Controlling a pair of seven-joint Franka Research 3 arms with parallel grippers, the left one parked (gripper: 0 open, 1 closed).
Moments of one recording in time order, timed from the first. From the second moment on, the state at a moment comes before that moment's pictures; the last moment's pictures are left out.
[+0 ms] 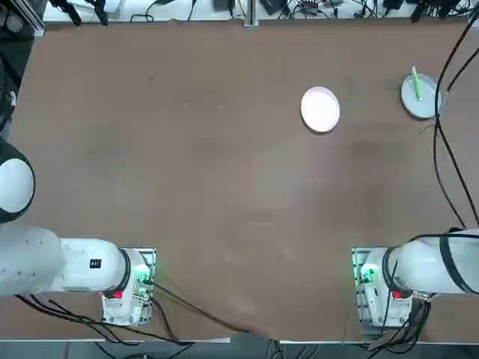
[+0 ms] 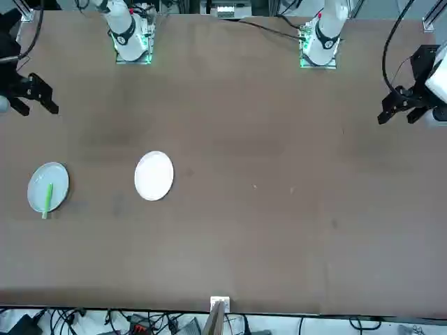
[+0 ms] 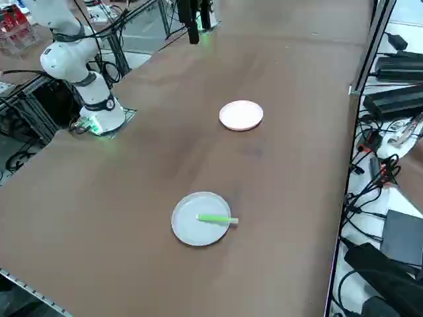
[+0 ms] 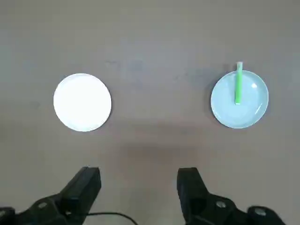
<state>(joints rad) 0.09 -0.04 -0.11 -1.63 -0.02 1.60 -0.08</state>
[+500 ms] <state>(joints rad) 0.09 -0.04 -0.11 -1.63 0.01 1.60 -0.08</state>
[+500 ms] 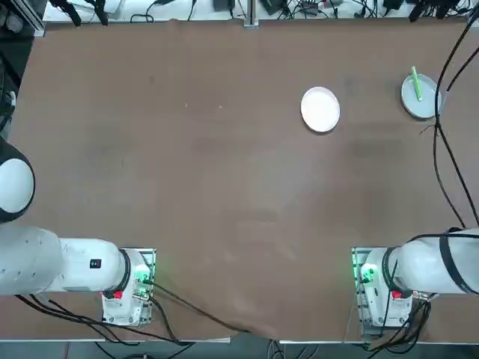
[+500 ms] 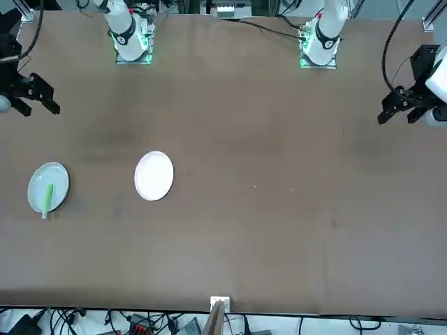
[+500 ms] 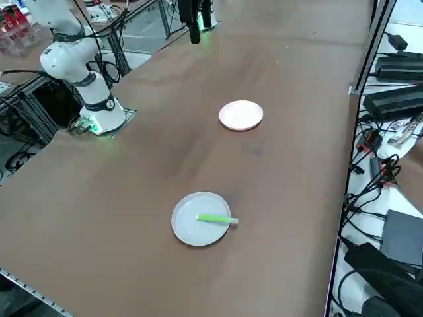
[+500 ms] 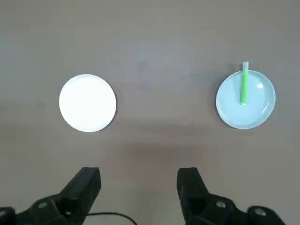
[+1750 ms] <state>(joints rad) -0.22 0.43 -0.12 -1.63 0.02 2.13 -0.33</state>
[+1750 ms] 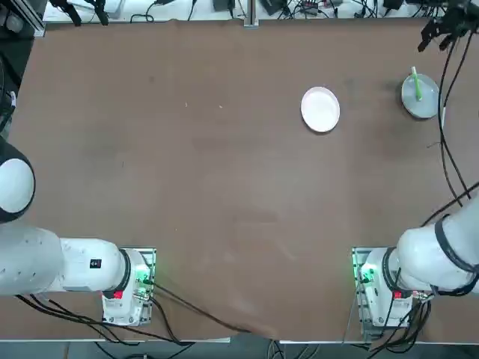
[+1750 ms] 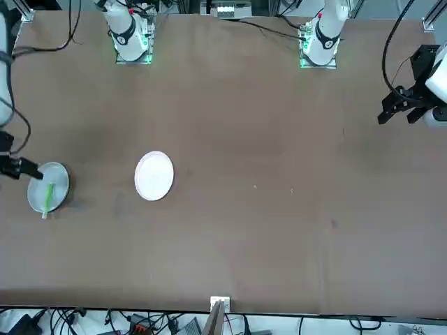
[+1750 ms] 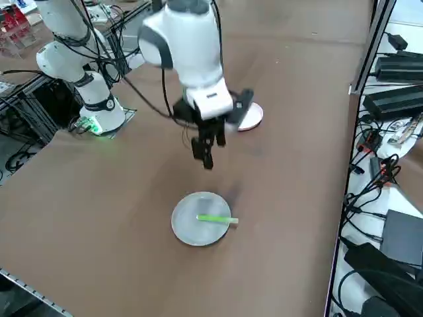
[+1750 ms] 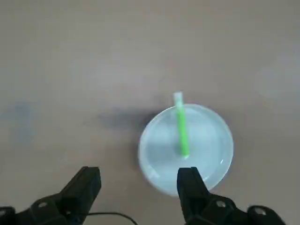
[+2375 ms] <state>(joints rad) -0.29 0.59 -0.12 -1.63 0.05 2.32 -0.40</state>
